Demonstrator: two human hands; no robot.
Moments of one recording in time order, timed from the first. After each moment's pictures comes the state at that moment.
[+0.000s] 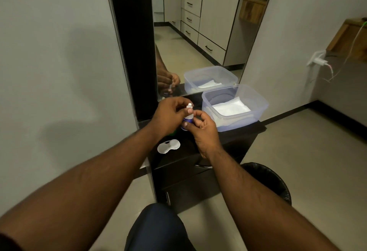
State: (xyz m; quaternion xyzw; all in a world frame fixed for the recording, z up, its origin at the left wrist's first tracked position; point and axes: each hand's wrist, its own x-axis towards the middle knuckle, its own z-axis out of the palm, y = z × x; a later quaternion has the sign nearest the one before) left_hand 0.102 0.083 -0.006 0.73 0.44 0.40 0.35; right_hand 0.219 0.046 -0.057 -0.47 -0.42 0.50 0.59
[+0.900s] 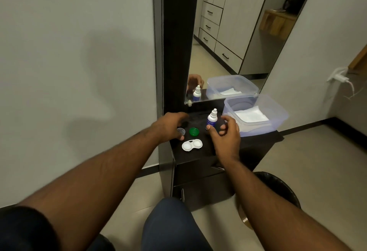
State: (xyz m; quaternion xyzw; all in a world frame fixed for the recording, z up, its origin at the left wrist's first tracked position) left_hand 0.023 0.081 -0.015 0.81 0.52 0.12 0.26; right_hand 0.204 0.026 -0.053 -0.66 -0.48 0.20 0.55
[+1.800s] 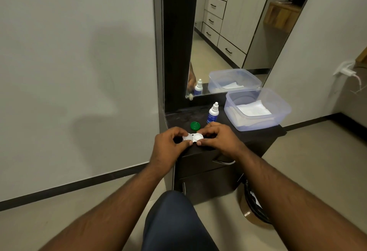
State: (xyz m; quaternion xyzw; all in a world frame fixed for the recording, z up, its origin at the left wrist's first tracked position) left_hand 0.030 0.001 -0.062 0.66 0.54 0.43 0.30; right_hand 0.222 0.026 -0.044 -0.56 -0.71 0.32 0.27
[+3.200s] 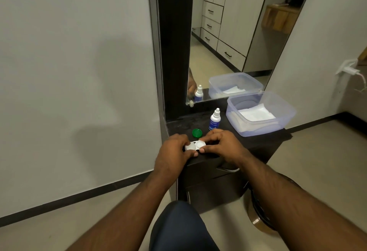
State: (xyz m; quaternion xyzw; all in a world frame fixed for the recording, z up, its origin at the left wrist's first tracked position) left_hand 0.040 0.008 -0.046 0.73 0.60 0.26 0.19; right_hand 0.223 0.027 -0.043 -0.56 -0.71 0.34 0.27
